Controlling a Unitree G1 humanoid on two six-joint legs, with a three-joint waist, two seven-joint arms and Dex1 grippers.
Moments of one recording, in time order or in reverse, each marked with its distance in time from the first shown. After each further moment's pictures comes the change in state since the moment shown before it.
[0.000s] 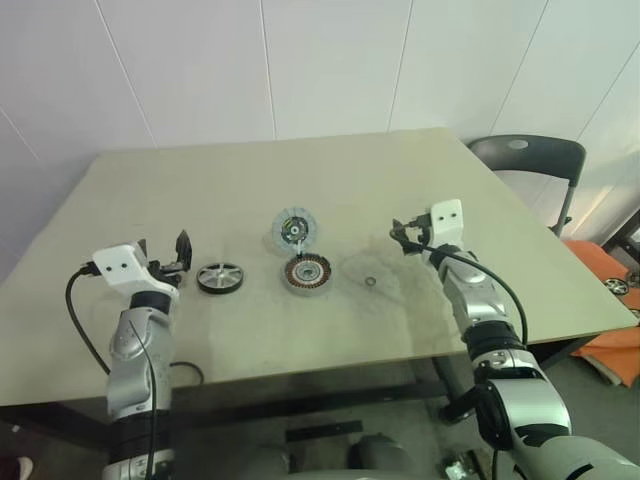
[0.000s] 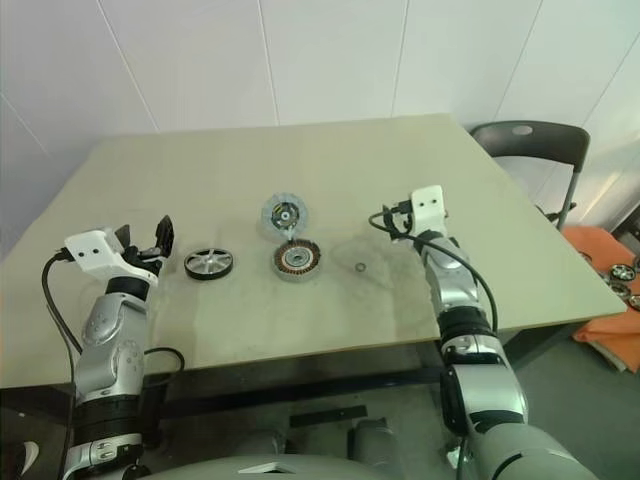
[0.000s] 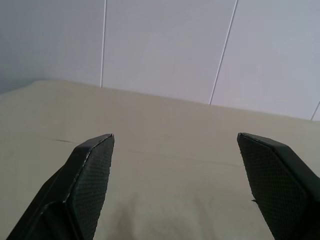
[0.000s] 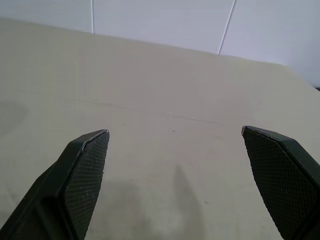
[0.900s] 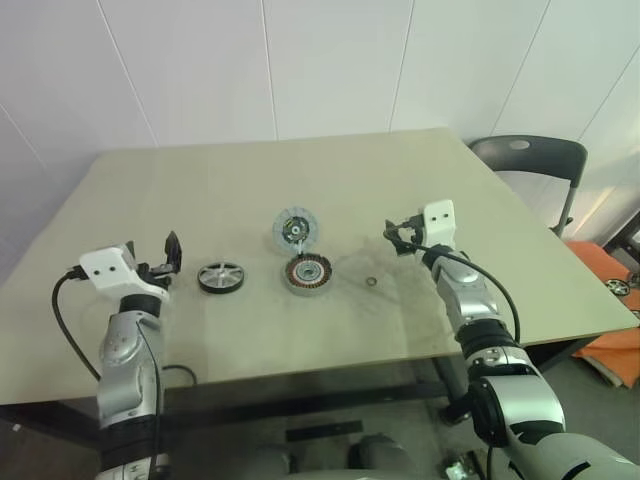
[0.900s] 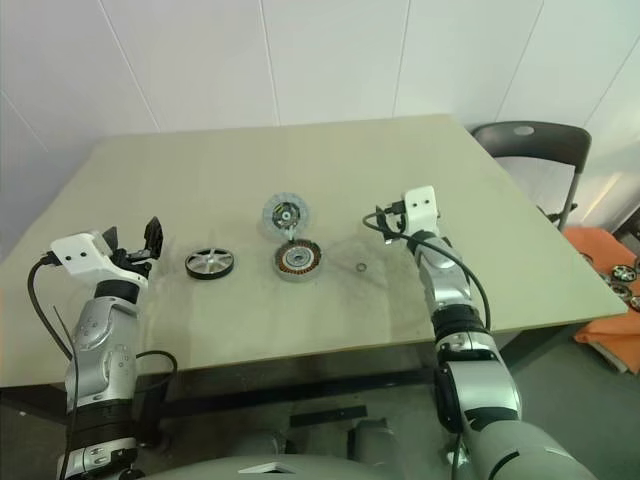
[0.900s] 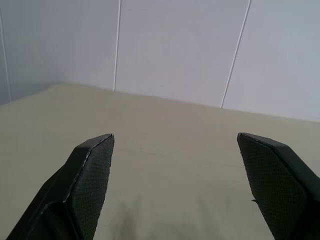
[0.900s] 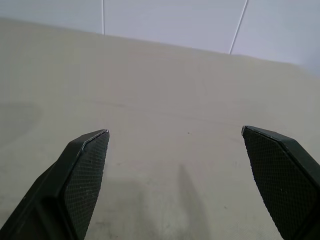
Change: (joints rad) left arm 0.017 0.014 0.028 -0.022 -0.002 0.000 0.004; right arm -0.013 0.019 0.002 0.035 -0.003 -0.019 0.010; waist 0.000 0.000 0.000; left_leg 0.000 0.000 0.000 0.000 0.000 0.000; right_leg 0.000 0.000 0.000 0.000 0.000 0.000
